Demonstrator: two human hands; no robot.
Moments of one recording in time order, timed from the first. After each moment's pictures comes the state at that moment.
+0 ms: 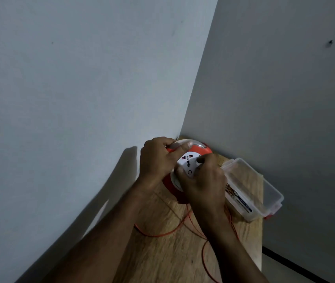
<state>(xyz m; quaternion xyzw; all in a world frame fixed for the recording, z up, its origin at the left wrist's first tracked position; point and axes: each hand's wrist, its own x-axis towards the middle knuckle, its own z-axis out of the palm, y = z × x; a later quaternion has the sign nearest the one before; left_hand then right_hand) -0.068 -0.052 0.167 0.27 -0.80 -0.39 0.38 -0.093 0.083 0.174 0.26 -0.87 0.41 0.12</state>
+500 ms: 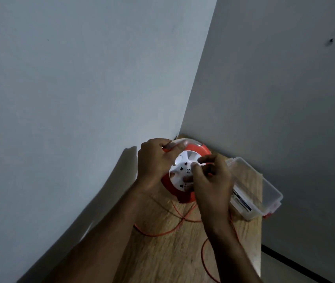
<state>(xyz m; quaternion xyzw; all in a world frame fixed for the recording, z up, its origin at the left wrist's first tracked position) -0.066 -0.051 0.163 0.28 -0.78 -0.41 0.38 -0.088 0.093 0.181 0.18 -0.76 0.63 0.01</state>
